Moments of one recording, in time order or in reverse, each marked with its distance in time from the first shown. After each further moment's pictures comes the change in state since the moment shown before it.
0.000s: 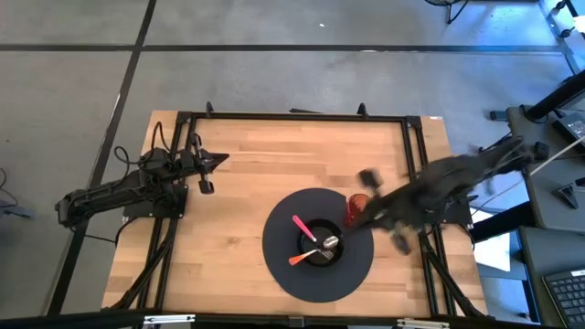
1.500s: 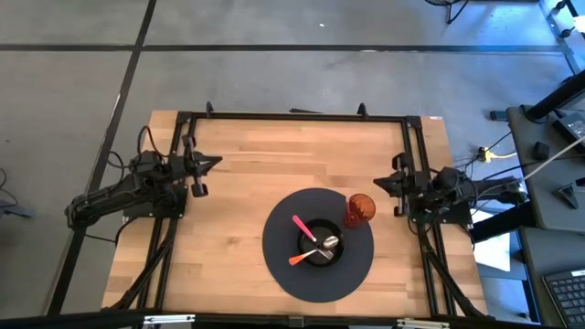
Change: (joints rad) left arm 0.000 -0.169 -0.006 -0.062 0.069 0.064; right arm -0.330 -1.116 -1.302 0.490 0.177 0.240
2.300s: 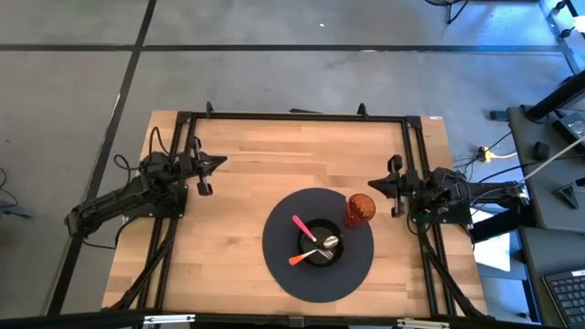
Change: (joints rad) left arm 0.119 0.007 -0.112 0.074 0.077 -0.090; right arm -0.074 0.010 -0.021 -0.094 -0.067 0.118
